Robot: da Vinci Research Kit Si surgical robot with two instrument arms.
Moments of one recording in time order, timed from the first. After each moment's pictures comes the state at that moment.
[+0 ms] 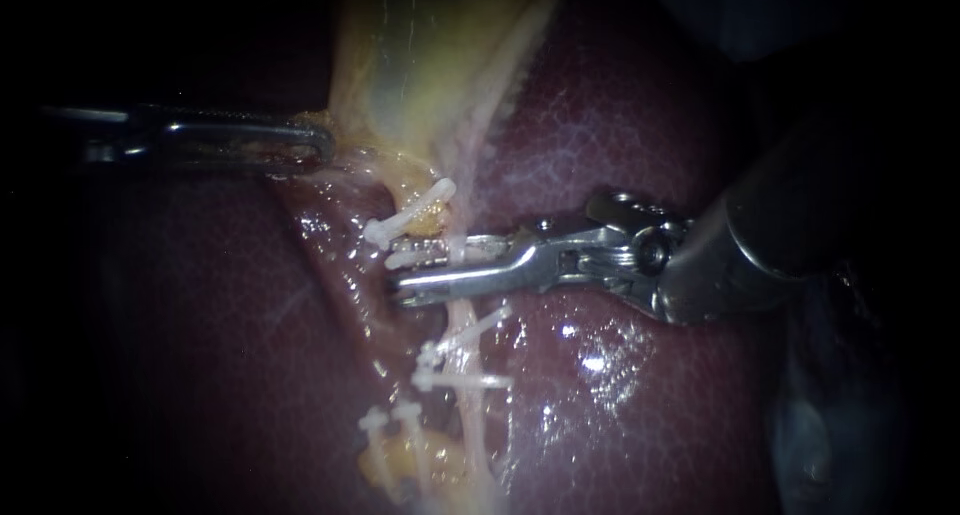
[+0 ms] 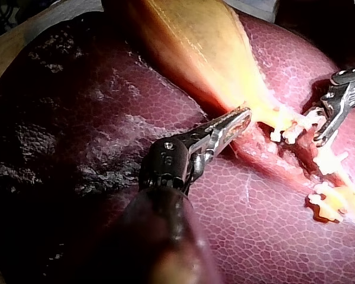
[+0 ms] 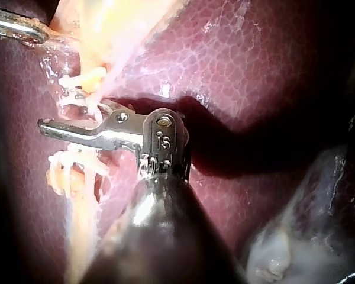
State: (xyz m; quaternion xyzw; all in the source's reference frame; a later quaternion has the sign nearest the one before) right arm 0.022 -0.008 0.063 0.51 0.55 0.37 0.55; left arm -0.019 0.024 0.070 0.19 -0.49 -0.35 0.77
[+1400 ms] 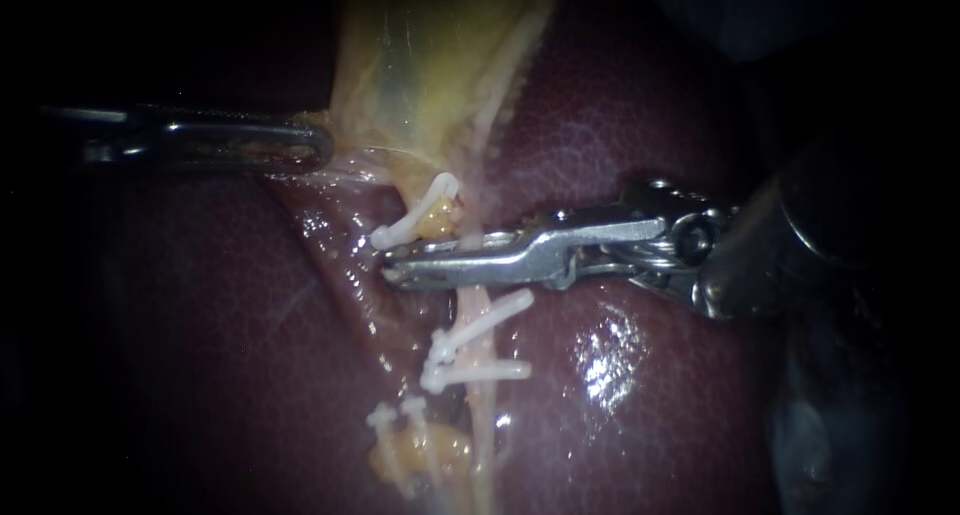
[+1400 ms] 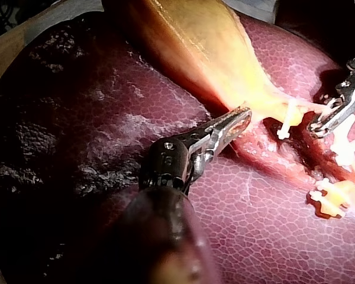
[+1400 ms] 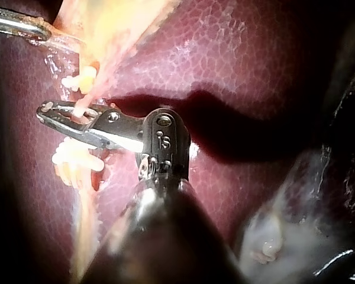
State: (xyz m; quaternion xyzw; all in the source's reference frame) right arm 0.020 -0.006 0.060 0.50 0.56 0.35 0.55; left arm -0.019 0.024 0.070 0.19 -0.49 -0.35 0.77
